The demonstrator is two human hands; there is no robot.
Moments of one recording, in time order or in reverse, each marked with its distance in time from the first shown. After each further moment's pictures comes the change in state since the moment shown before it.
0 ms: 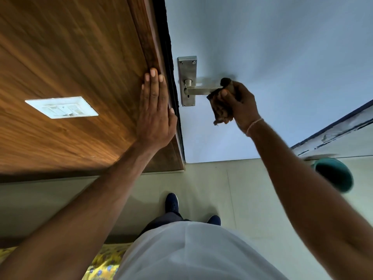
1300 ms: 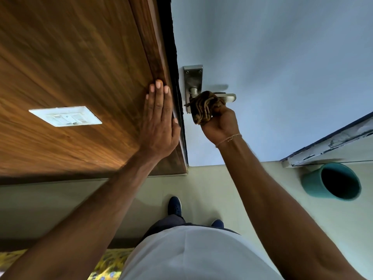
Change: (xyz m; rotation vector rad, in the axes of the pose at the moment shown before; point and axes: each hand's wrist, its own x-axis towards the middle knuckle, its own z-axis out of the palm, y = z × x) left_hand 0.000 -0.009 0.004 0.044 0.014 0.026; right_hand 0.003 0.006 0.093 1.096 0.260 0.514
